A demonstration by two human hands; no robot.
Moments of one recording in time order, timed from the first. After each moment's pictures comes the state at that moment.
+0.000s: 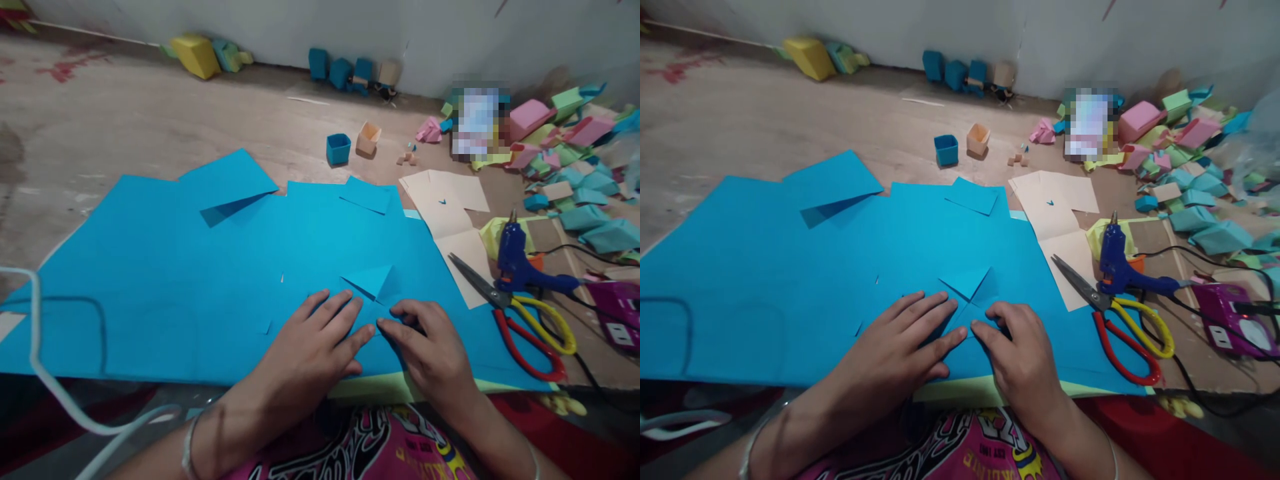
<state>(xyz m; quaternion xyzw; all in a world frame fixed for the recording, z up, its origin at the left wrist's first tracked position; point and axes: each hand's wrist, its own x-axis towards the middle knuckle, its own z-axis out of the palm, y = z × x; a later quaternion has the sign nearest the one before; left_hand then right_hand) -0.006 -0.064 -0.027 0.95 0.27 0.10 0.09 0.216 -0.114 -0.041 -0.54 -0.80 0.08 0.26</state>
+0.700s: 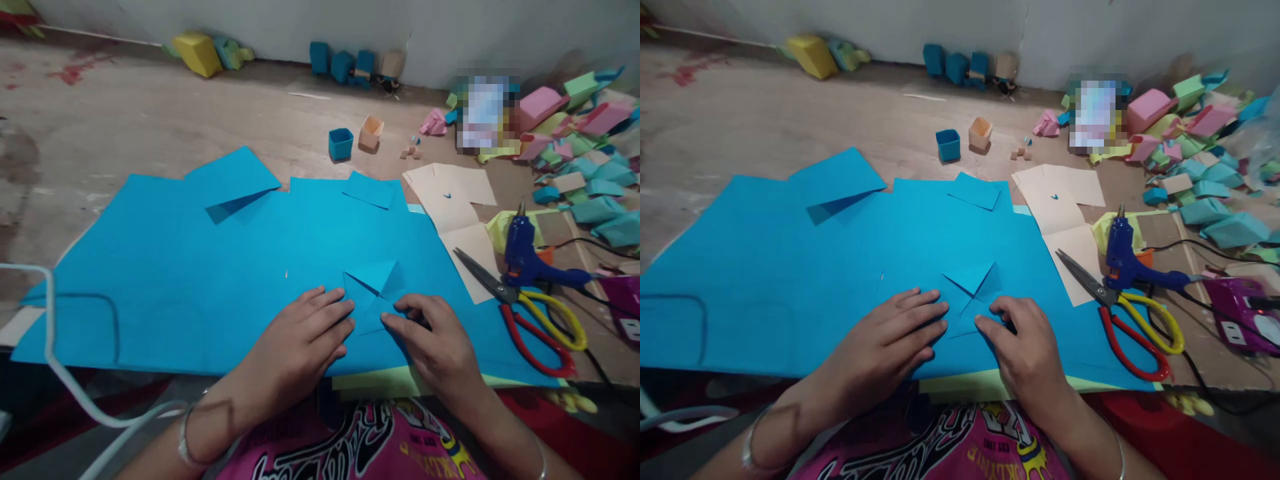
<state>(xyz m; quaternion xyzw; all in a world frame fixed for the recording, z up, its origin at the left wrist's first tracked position) -0.027 -0.065 -0.027 0.93 0.29 0.20 0.15 0.217 -0.110 -0.038 -0.52 -0.81 0.07 0.26</state>
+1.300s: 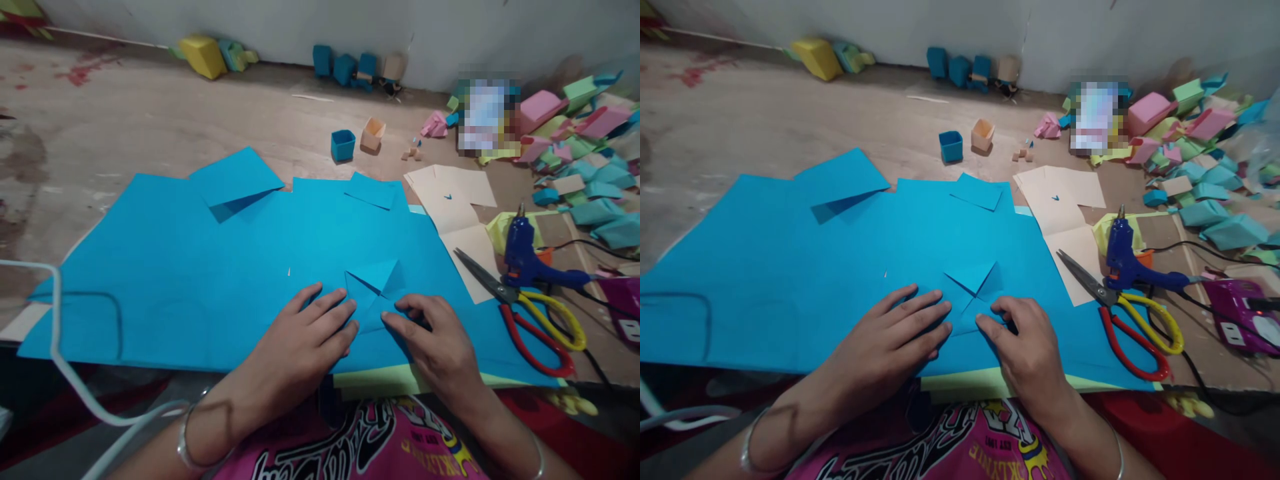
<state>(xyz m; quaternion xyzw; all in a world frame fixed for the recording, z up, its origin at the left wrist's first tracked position) -0.026 -0.067 -0.027 0.95 0.27 0.14 0.10 0.218 -0.112 -0.040 -0.53 -0.81 0.07 0.26</state>
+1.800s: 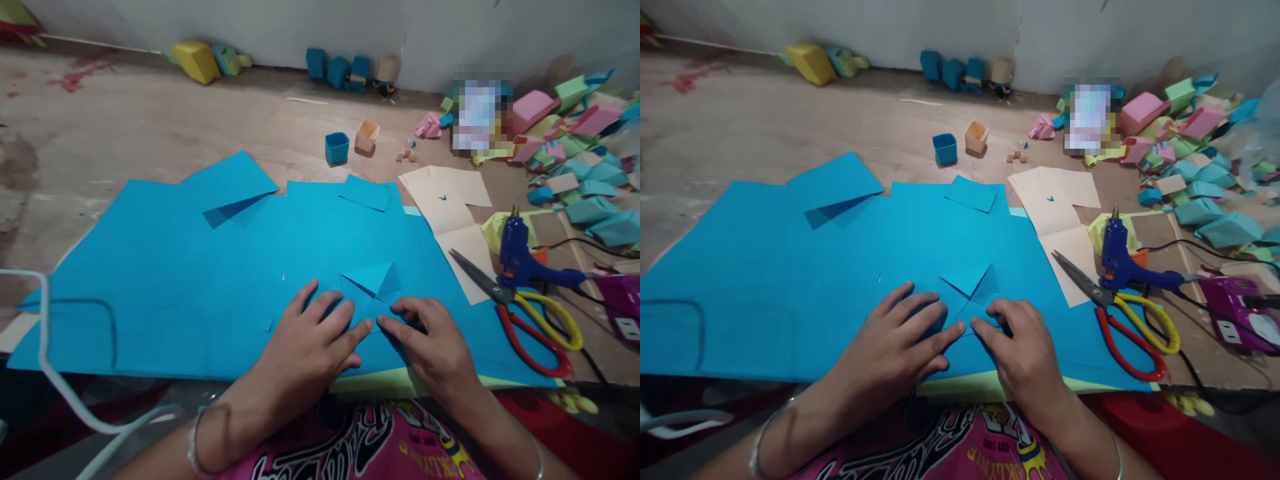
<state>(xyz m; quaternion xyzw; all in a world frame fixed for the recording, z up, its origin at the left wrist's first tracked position) -0.010 -0.064 -0.024 0.95 0.29 0.11 0.09 0.218 -0.112 -0.039 -0.53 -0.81 0.08 0.23</state>
